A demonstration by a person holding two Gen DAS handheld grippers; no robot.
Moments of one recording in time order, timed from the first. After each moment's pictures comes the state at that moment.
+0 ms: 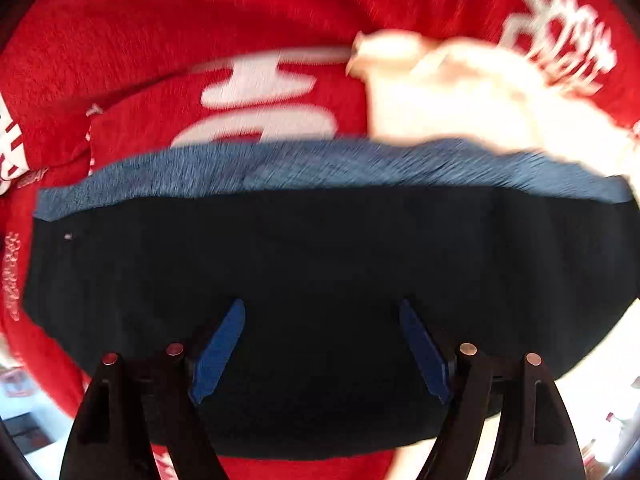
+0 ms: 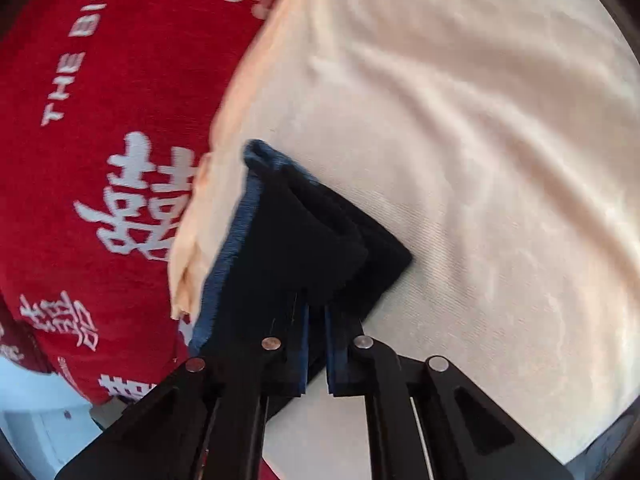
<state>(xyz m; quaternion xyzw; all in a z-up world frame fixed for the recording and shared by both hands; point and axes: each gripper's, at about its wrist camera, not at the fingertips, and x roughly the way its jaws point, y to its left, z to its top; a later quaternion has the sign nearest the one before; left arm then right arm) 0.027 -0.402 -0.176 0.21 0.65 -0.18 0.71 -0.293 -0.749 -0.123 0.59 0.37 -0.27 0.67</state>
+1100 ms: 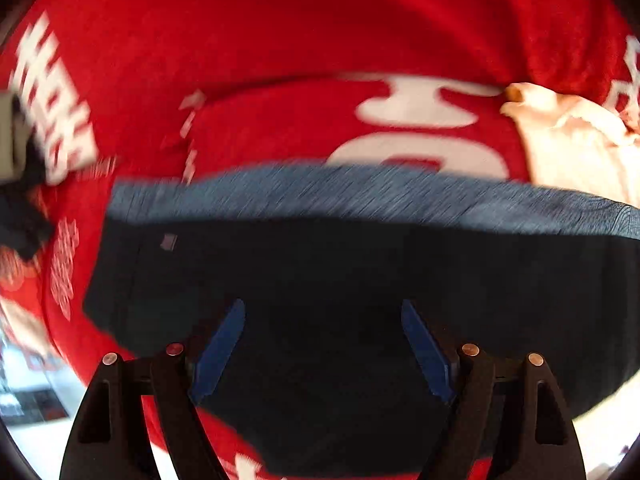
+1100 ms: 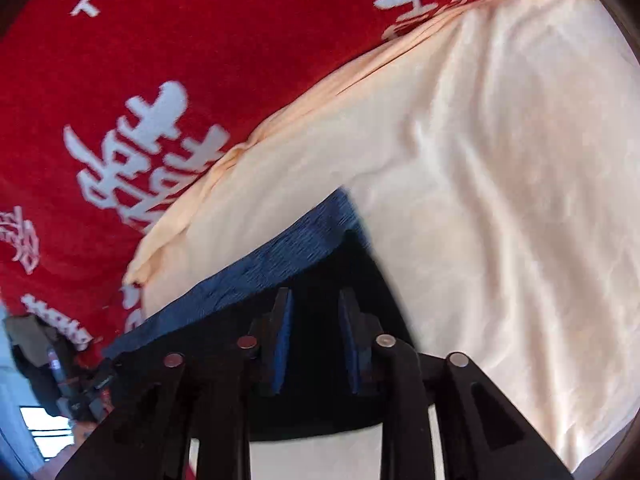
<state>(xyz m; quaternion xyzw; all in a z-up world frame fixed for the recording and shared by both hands) 0.080 -0.310 -0.148 0.22 0.62 -0.09 0.75 -0.210 -0.754 -0.099 0.45 0.49 -0.22 0.71</state>
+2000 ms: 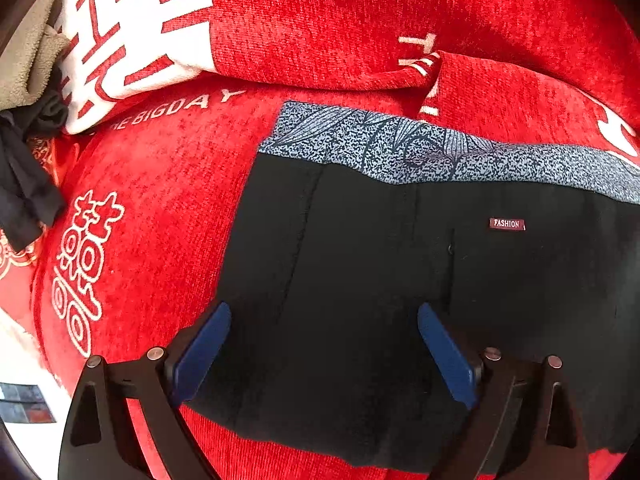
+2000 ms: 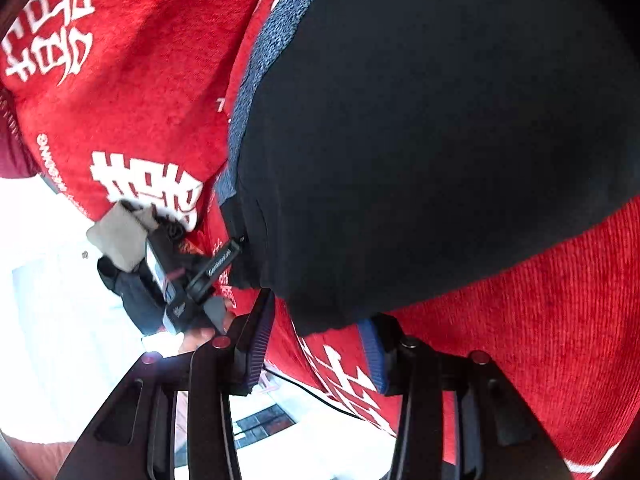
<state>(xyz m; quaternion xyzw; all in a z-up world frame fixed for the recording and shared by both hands) 0.192 -0.081 -0.206 0.20 0.57 -0.10 0.79 -0.069 -0.351 -0.215 0.60 0.51 0.01 0.61</state>
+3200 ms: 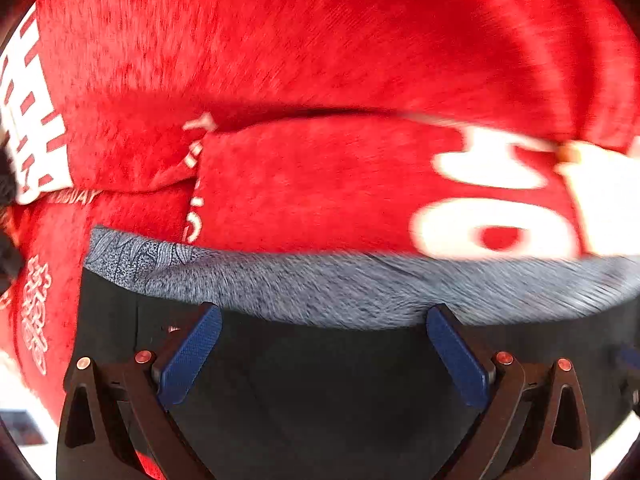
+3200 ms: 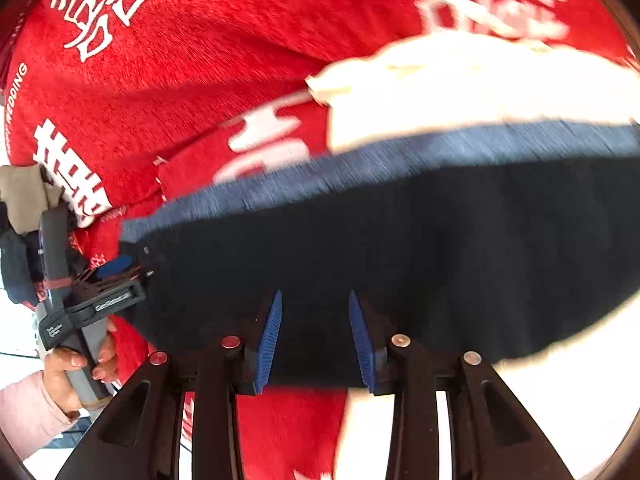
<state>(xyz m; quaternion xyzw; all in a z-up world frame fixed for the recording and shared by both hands) 0.166 -0.273 -0.196 0.19 0.58 -0.14 0.78 -0.067 -0.488 -0.116 0.31 0.57 -0.10 0.76</state>
